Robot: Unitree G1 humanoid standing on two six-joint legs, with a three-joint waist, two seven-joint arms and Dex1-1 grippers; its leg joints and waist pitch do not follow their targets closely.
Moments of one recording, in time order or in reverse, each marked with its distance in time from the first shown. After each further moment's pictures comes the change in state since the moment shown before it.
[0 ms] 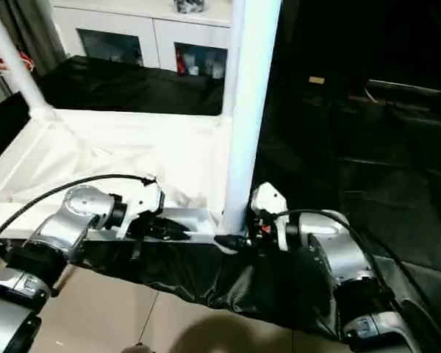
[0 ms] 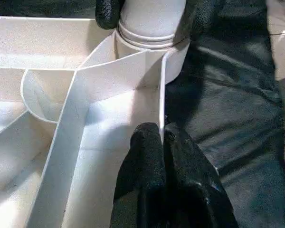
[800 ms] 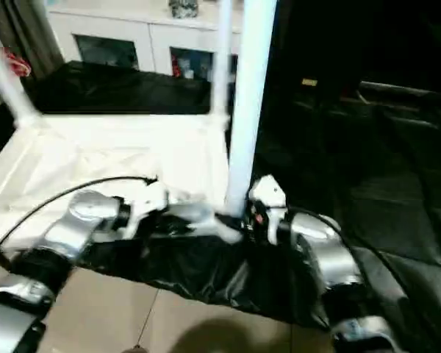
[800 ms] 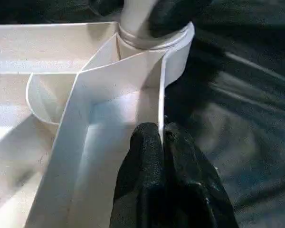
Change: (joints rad) left arm 0.030 -0.072 0.017 -0.031 0.045 0.056 0.235; right arm 0.005 0.136 -0.090 0.054 -0.036 -0.017 -0.354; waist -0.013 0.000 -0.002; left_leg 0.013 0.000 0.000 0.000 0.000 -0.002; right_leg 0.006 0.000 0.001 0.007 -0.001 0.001
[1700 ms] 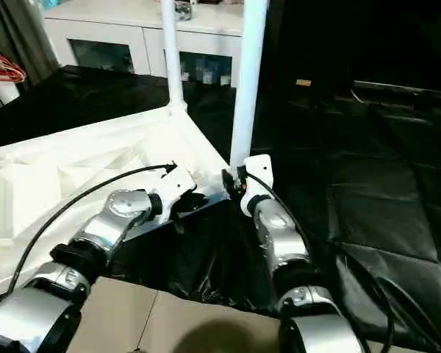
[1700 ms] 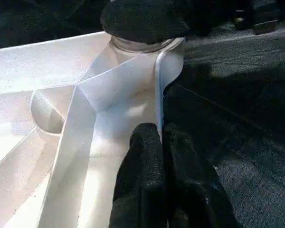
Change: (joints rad) left arm -0.095 -0.125 0.023 0.140 0.076 0.037 0.353; right arm -0.171 0.206 -0.122 0.291 -0.083 -0.109 -0.492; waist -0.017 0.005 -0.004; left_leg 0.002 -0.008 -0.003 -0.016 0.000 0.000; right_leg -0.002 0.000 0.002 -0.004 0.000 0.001
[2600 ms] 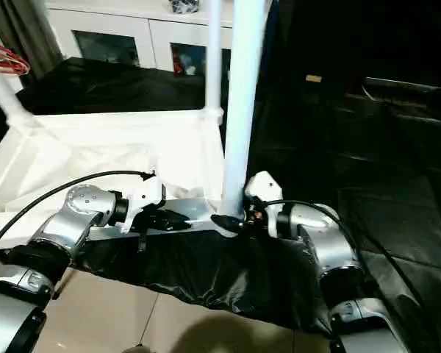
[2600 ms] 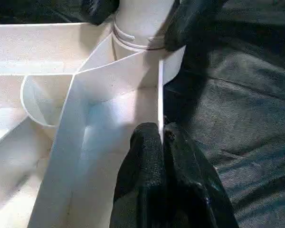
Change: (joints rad) left arm 0.044 0.173 -0.014 -0.062 -0.099 -0.109 -0.486; right arm 0.074 -0.255 0.164 -0.182 0.055 0.013 0.713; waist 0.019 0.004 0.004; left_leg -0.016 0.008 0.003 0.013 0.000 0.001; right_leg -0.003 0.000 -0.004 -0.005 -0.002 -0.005
